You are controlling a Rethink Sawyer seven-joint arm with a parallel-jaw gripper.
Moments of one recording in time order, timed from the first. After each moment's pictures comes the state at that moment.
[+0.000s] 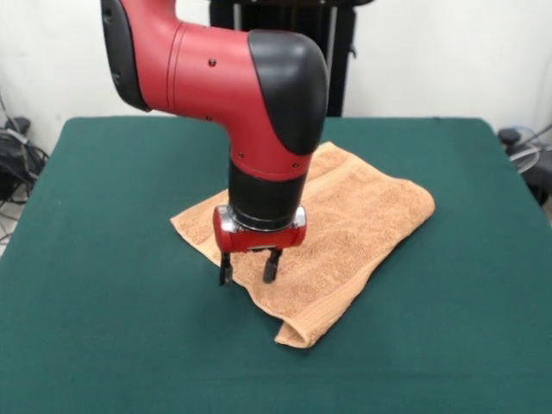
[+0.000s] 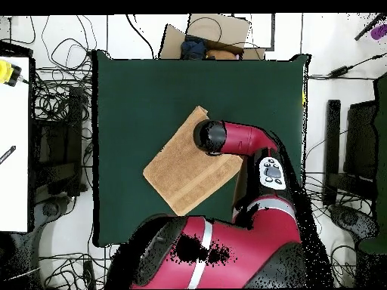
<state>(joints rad) -0.28 -0.31 -0.02 1.35 -0.15 0.49 1.31</state>
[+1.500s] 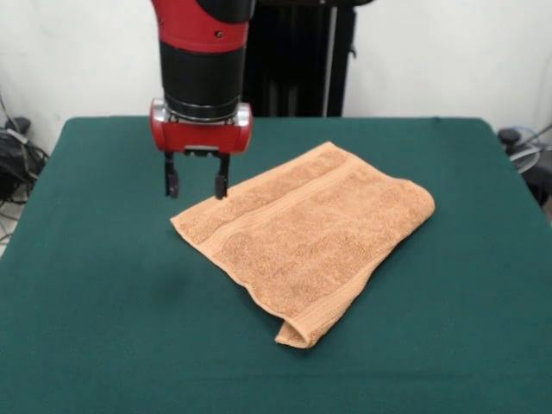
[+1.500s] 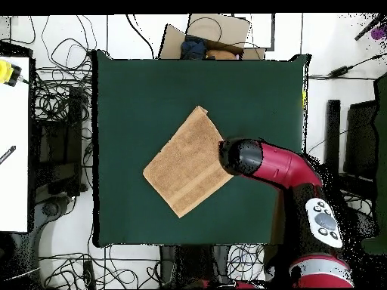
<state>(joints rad) -0.42 -0.60 0.01 1.64 -0.13 0.47 1.31</state>
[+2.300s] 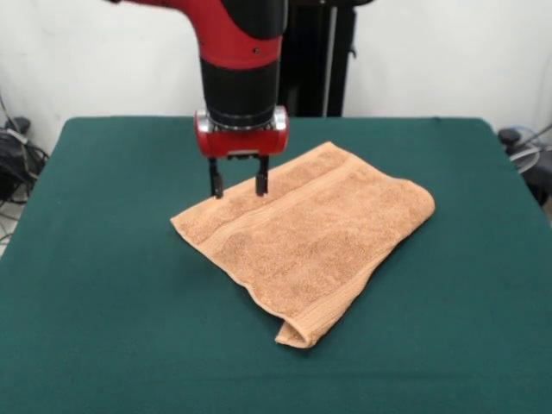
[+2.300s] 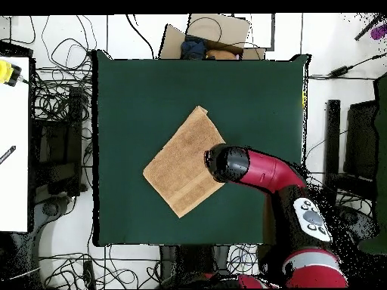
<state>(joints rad) -0.43 -0.57 0.07 1.70 -0.12 0.47 1.31</state>
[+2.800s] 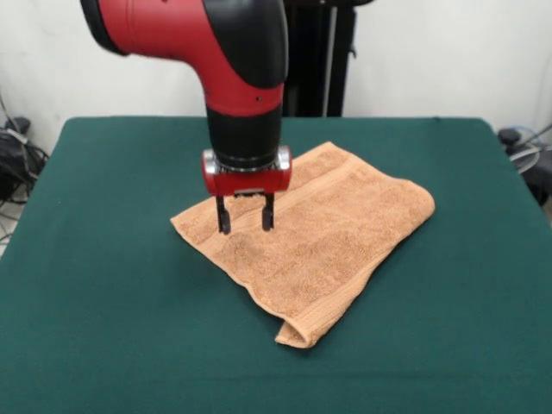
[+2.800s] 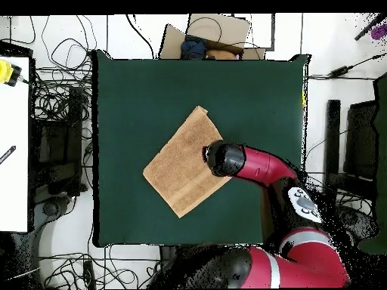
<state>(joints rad) -0.44 -0.45 0.09 1.64 -0.12 0.38 1.31</state>
